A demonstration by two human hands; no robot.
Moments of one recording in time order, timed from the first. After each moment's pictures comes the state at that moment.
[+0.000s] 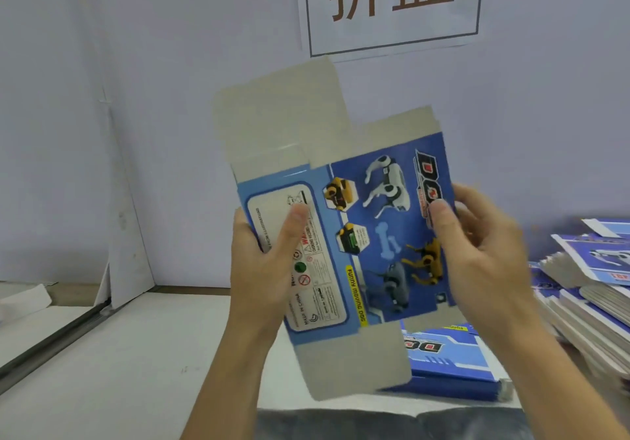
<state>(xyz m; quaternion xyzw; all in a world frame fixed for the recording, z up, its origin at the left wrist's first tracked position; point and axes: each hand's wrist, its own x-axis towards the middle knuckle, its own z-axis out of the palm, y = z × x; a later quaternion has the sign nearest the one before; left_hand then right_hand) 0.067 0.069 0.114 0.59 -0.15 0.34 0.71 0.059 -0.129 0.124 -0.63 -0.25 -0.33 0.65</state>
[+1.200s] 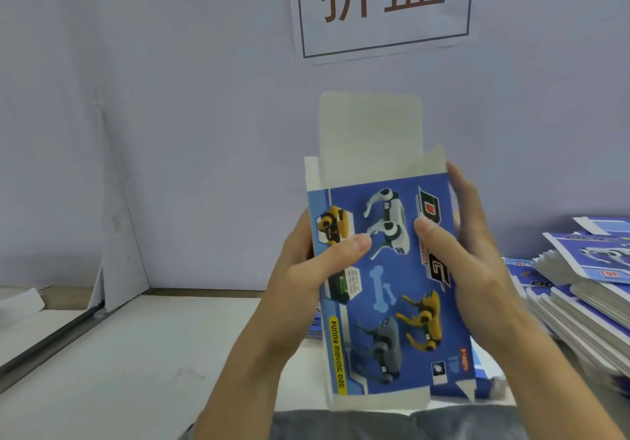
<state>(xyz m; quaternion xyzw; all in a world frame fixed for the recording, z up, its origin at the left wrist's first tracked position) 0.051 0.046 0.114 0.64 -0.25 0.12 0.72 0.063 -0.139 0.115 -0.64 -0.29 -0.25 0.67</state>
